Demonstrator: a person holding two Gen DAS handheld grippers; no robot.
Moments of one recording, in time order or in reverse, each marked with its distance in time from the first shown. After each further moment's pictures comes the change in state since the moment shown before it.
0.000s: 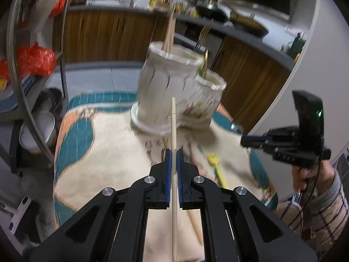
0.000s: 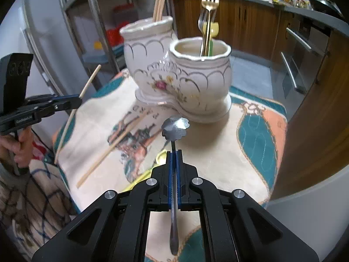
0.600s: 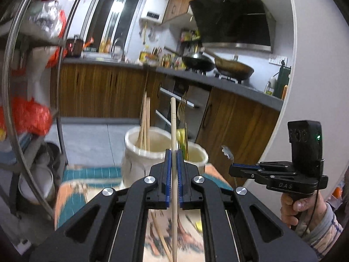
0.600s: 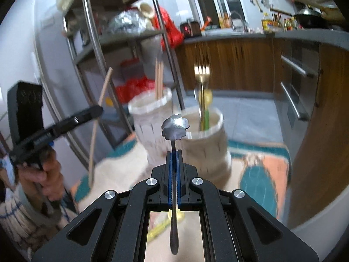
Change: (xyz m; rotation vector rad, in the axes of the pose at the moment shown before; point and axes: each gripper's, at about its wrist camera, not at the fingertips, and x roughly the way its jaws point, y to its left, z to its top) left arm -0.012 -0.037 0.062 0.109 -0.356 0.009; right arm -0.043 -0.016 0.039 0.074 -0.375 0.103
